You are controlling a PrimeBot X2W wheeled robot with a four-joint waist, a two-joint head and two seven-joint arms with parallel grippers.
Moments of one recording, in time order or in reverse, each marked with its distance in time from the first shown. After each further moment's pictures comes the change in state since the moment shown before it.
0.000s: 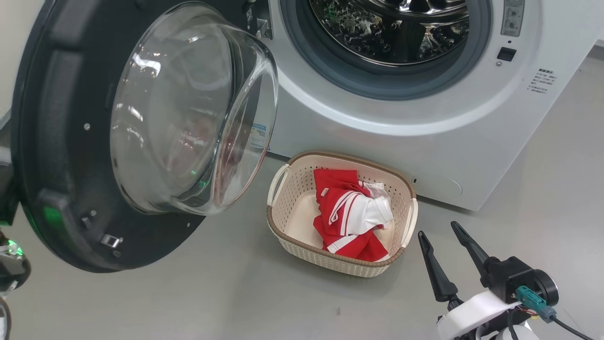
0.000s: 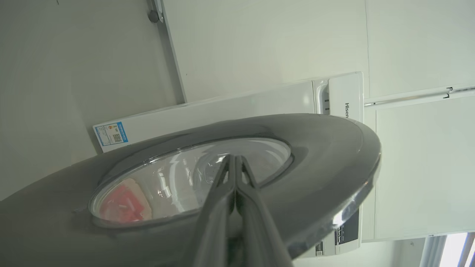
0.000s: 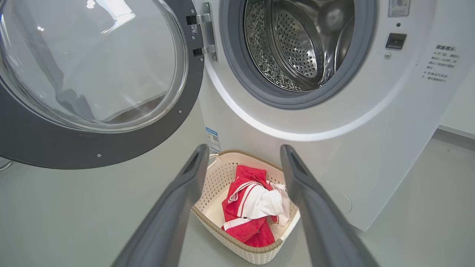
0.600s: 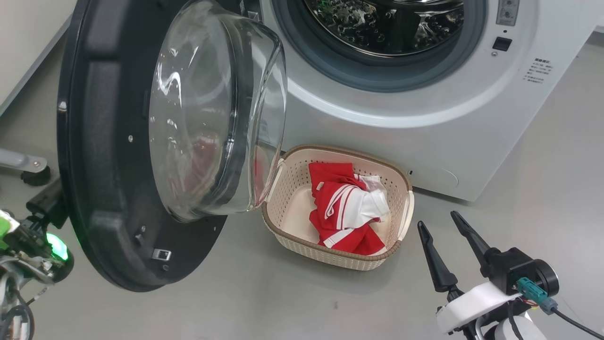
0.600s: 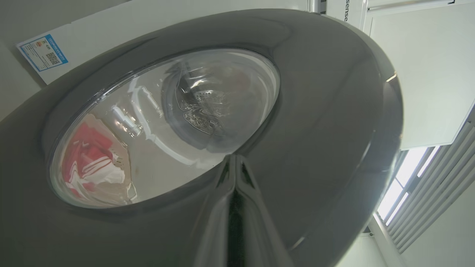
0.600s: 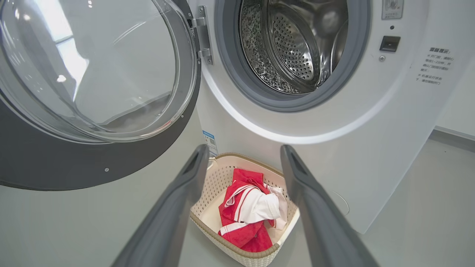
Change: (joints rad) left arm 0.031 -0.012 -0.085 -0.123 -0.086 -0.056 0.235; right arm -0.026 -0.004 0.003 -0.010 0.000 -0.001 0.003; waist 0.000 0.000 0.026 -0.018
